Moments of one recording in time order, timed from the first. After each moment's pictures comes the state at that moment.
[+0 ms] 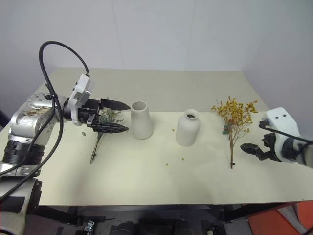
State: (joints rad) left arm -0.89 0.71 -0.06 0.18 -0.45 0.50 -1.46; right arm -0.50 -1.27 -0.04 -0.07 0.81 1.24 0.42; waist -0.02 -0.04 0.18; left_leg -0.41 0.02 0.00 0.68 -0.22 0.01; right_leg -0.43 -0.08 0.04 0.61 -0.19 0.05
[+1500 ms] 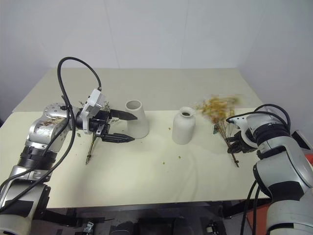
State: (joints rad) left arm -0.83 0.67 -0.10 0.23 -0.43 0.40 -1.47; right arm -1.20 -0.79 0.56 1.03 -0.02 1.12 1.20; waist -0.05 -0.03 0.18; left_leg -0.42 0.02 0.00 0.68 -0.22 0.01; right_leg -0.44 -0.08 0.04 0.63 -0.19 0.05
